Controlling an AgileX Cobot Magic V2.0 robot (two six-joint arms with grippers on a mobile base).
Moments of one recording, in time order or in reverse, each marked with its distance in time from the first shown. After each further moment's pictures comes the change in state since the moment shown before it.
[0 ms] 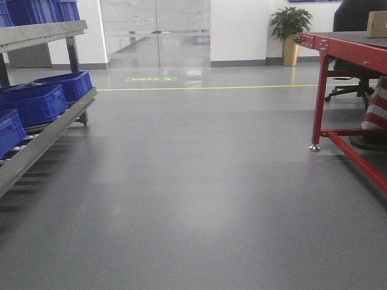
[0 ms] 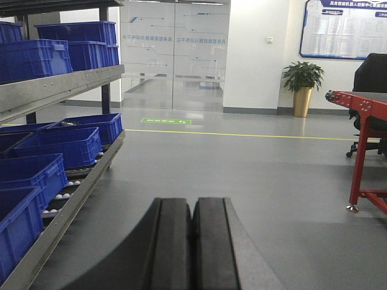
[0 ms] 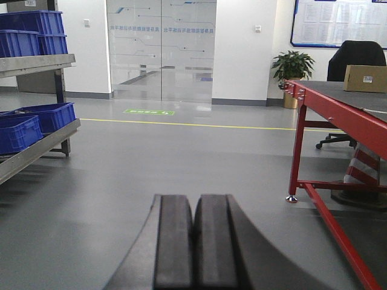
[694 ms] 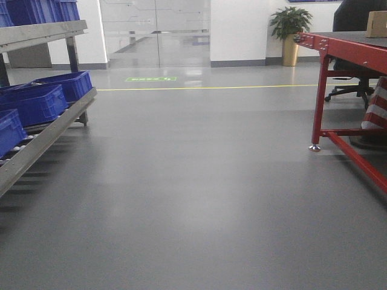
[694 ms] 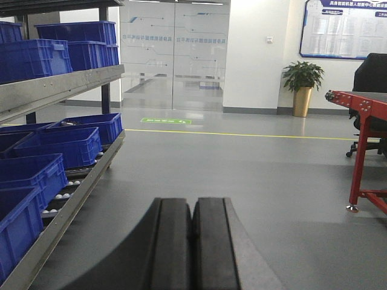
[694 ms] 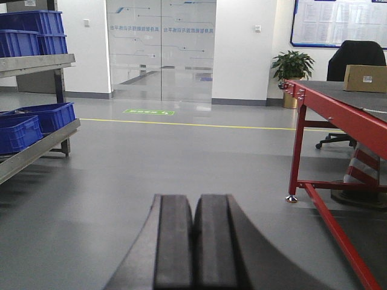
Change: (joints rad) left arm 0.000 0.000 0.000 0.000 0.000 0.000; right arm 0.000 0.000 0.000 0.000 0.000 0.000
